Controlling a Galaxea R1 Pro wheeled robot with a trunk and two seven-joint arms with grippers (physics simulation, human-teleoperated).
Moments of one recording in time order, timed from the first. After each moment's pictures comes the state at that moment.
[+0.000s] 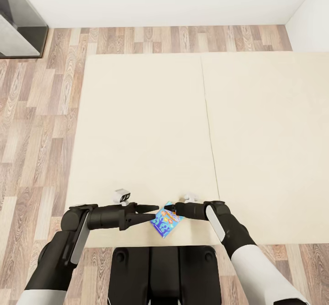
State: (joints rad) left arm -0.47 0.00 0.02 -1.44 0.16 0.94 -1.51; right arm -0.71 0.08 0.08 -0.80 -0.27 0.74 0.47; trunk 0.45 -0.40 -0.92
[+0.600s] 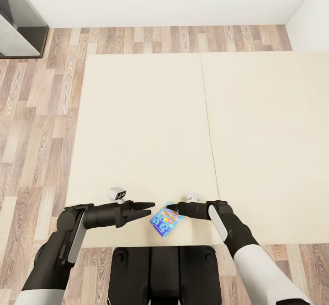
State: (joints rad) left arm -0.47 0.00 0.06 -1.44 0.16 0.94 -1.51; right arm -0.71 0.07 0.07 -0.80 -0.27 0.74 0.48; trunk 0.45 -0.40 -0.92
